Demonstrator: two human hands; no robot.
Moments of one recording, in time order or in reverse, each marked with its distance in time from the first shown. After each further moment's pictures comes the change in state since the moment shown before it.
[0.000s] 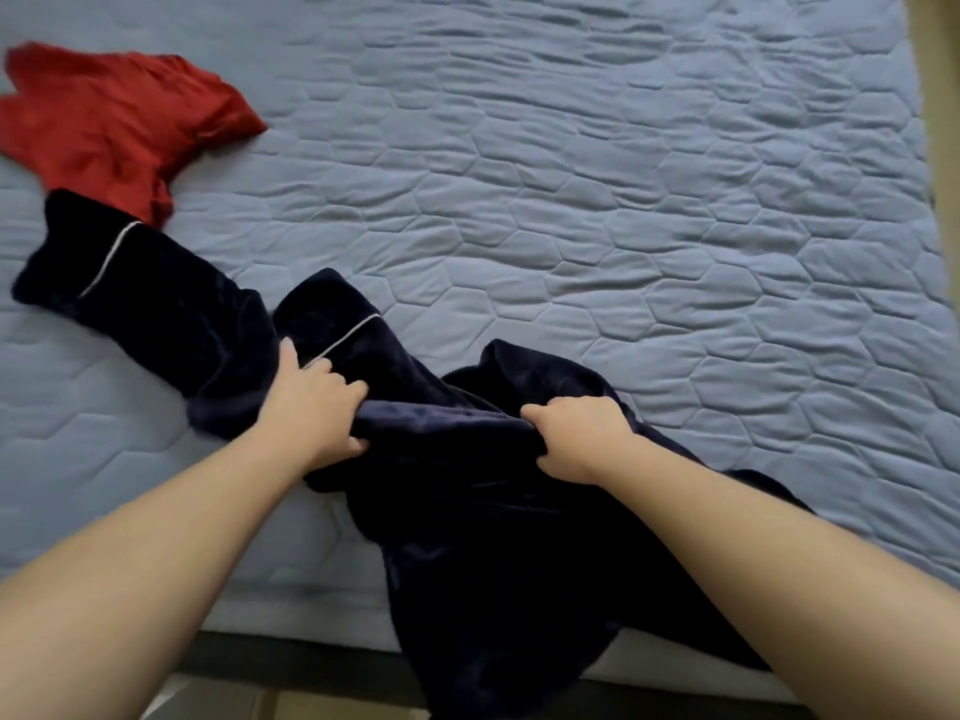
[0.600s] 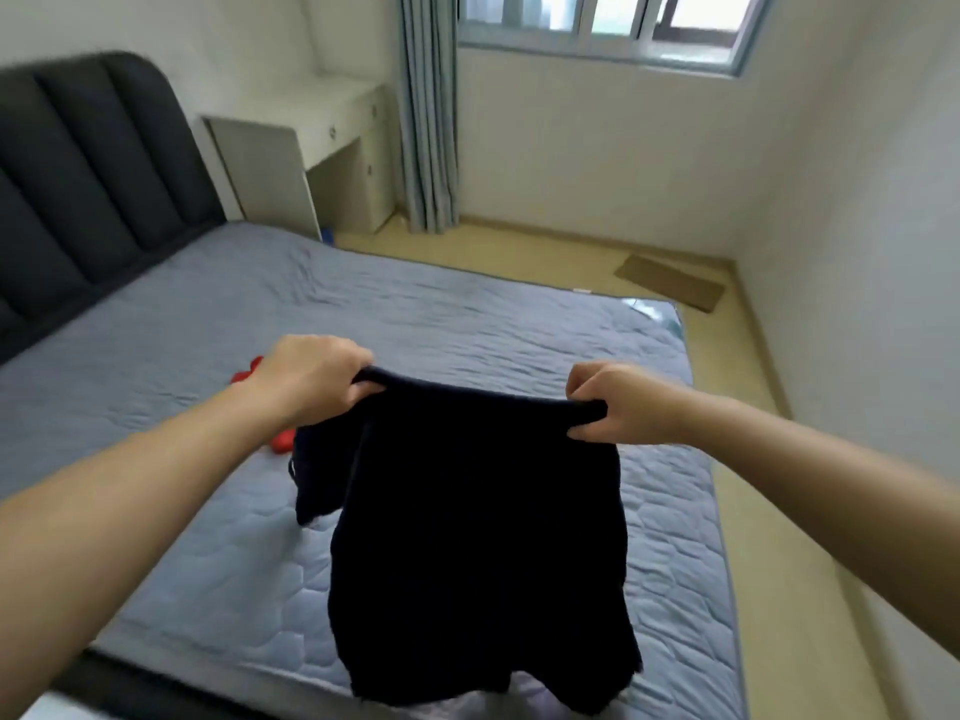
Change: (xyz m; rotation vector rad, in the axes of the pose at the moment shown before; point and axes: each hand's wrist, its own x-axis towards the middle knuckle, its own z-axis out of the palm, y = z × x) left_hand -0.316 -0.156 -0.370 -0.277 0.616 -0.226; right_hand -0.354 0.043 -0.416 0.008 0.396 -0.277
